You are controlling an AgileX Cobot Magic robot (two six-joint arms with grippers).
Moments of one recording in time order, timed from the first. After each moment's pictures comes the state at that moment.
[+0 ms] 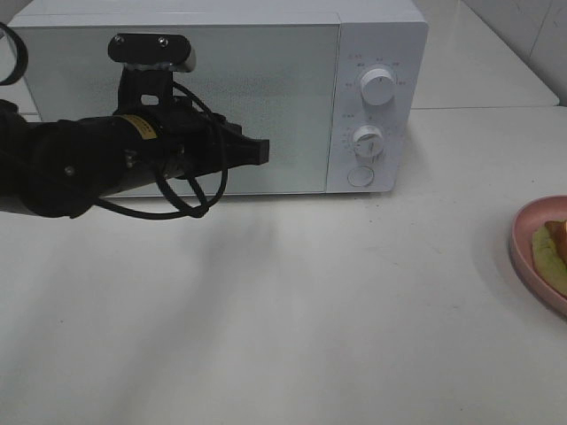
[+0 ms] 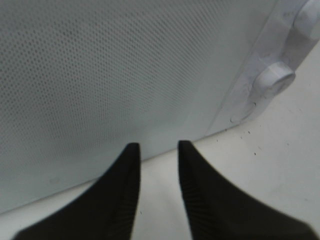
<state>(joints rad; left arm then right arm) -0.70 1.79 -0.85 -0.36 -0.41 0.09 0.00 0.00 -0.50 -0.05 1.00 0.05</state>
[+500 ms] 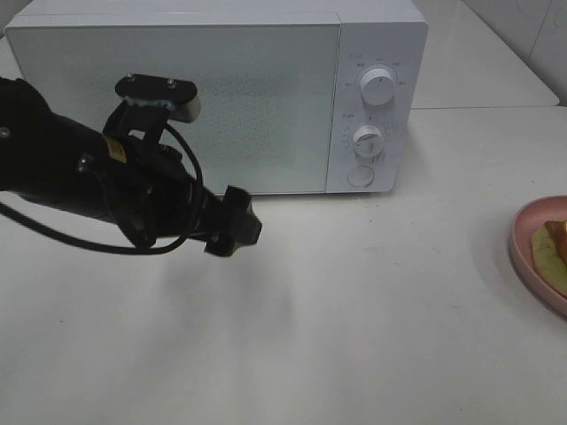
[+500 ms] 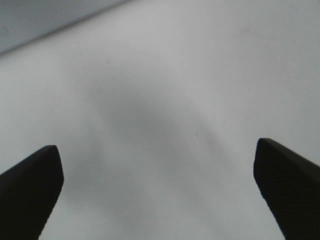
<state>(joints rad) -0.69 1.63 -0.84 -0.30 0.24 0.11 0.00 0.00 -0.50 -0.05 1.00 0.05</state>
